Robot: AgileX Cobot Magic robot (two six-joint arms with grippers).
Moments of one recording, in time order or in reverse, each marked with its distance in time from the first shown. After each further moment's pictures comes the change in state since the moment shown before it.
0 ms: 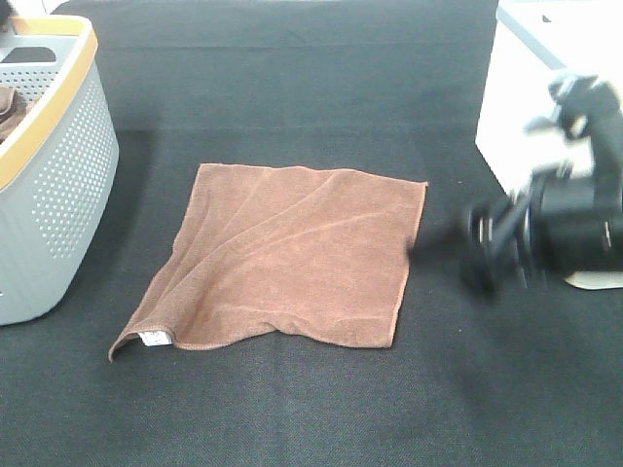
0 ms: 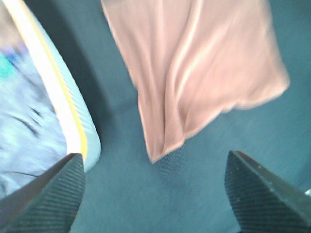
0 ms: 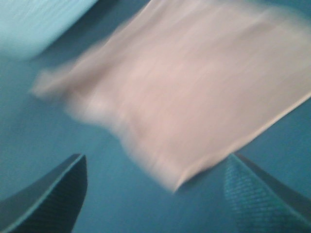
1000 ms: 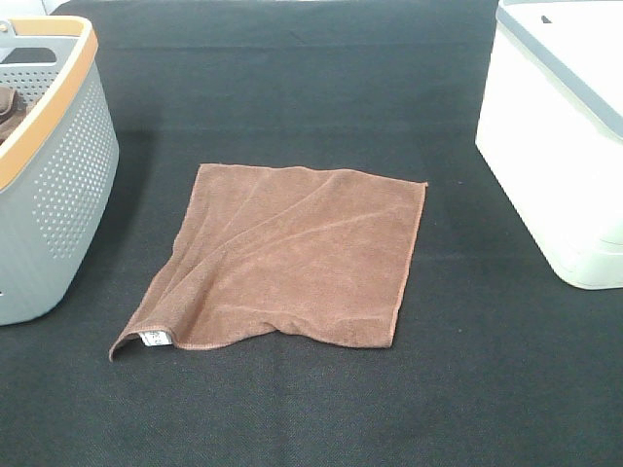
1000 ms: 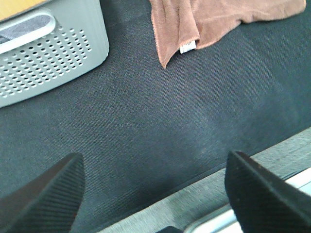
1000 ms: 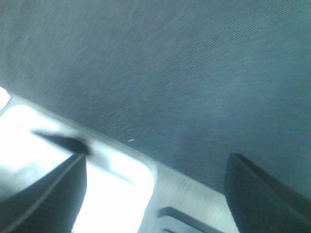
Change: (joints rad) left arm 0.000 -1.006 0.849 0.044 0.011 -0.012; right arm 0.000 -0.618 -0.082 -1.103 0.744 1.217
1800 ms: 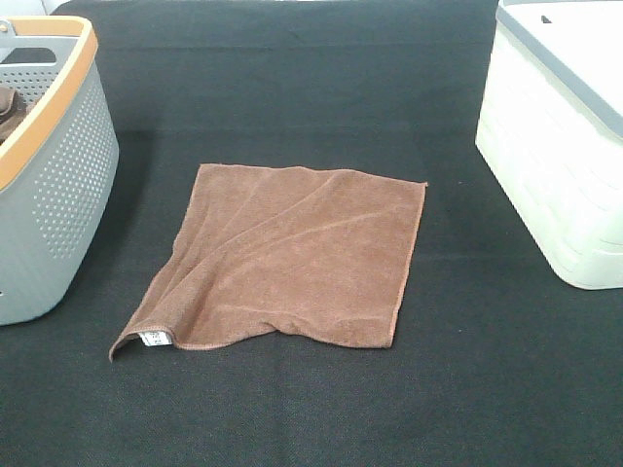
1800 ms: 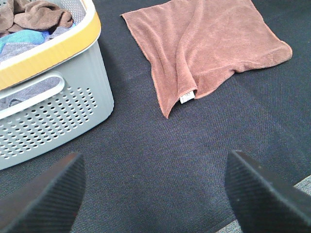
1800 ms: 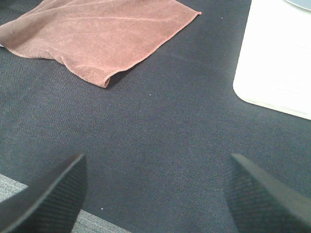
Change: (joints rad) left arm 0.000 -0.121 0.070 -0.001 -0.169 0.056; right arm 0.000 -0.474 0.043 -0.061 -0.040 0.005
